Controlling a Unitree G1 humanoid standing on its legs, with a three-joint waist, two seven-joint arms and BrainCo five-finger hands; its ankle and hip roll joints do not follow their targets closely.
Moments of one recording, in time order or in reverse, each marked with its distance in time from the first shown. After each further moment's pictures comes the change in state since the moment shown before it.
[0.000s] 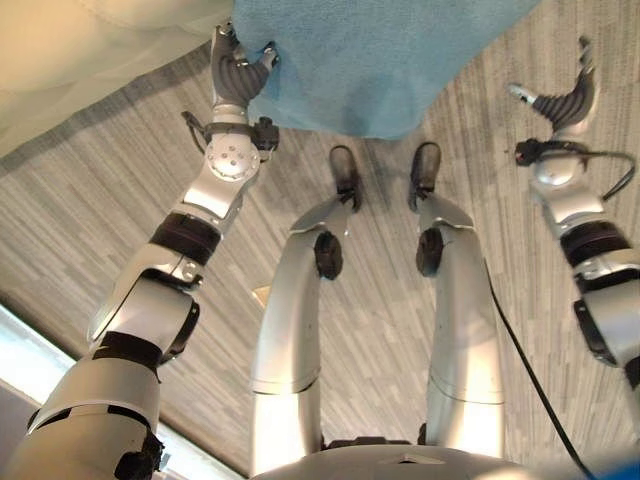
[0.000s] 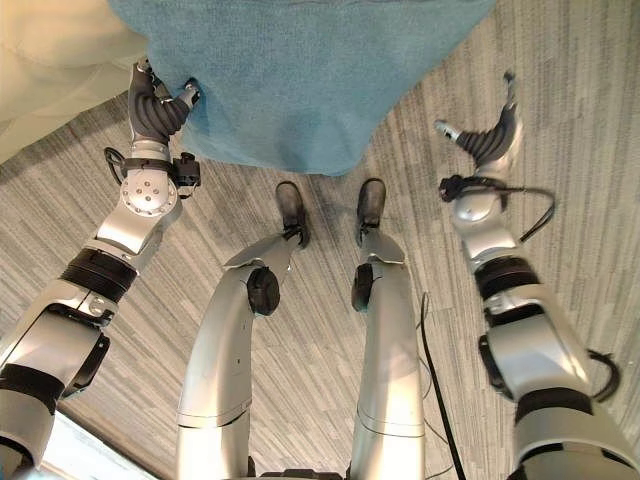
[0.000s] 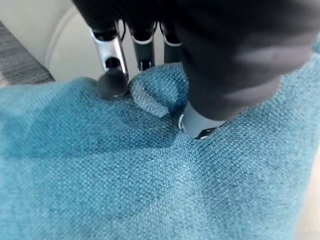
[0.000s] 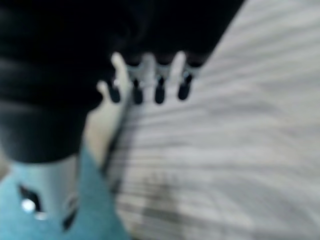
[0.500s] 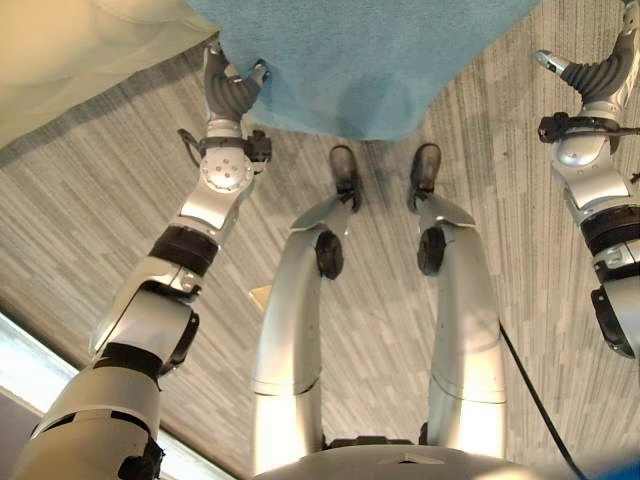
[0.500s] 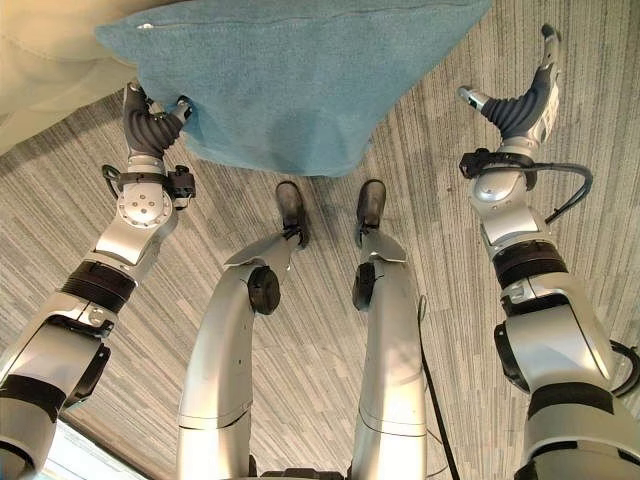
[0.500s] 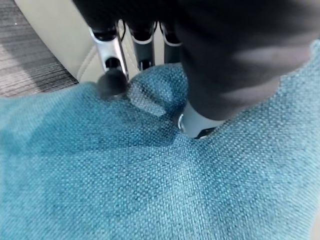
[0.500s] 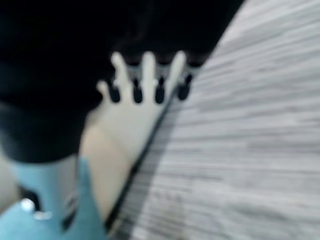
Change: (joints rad) left arm 0.030 0.005 0.035 -0.007 -0.002 -0.002 -0.005; right arm -0.012 0.037 -0.039 0.076 0.061 -0.001 -0.018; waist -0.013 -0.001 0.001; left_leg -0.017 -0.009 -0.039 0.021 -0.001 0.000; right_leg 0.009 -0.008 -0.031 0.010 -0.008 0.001
